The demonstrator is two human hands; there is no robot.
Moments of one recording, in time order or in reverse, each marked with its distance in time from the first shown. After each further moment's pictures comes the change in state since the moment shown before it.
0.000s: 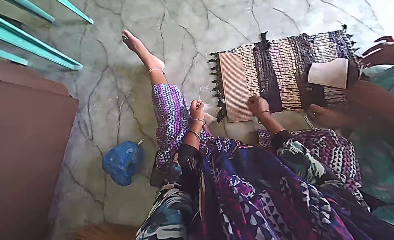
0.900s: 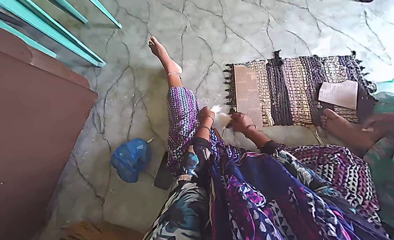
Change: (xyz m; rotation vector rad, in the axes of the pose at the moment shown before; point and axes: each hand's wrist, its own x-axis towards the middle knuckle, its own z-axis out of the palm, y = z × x) left_hand 0.033 0.021 -0.015 0.579 -0.175 -0.183; right_hand -0.022 -0.080 0.067 -0.195 -0.257 -0.302
